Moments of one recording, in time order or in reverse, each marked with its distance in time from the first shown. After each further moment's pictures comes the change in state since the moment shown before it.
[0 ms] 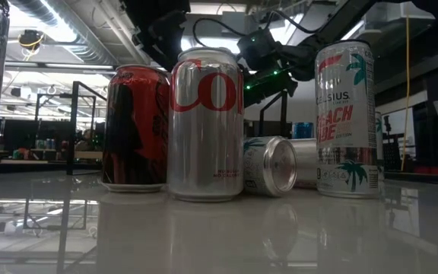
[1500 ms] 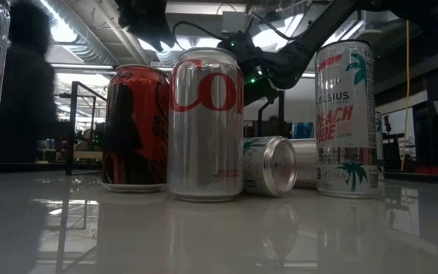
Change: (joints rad) left arm -0.009 -0.153 0.000 -0.047 -0.001 0.028; right arm 0.076 0.157 0.146 0.011 0.174 0.079
